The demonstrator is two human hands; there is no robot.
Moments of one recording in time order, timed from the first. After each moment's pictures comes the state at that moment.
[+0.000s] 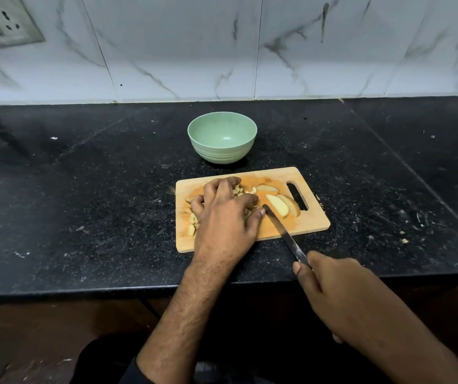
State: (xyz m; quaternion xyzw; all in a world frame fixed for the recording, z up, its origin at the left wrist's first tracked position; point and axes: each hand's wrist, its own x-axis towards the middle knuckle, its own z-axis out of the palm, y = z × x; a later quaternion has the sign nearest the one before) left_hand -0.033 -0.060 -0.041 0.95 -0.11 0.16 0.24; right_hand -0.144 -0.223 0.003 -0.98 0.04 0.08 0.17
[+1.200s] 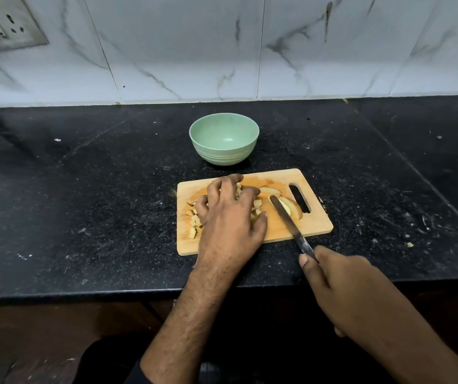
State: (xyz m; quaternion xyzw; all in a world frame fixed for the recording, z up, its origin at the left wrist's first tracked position) left_hand -0.036 -0.066 -0.038 0.95 -0.11 0.17 0.22; right_hand -0.138 -0.227 0.008 -0.98 0.05 0.07 0.19
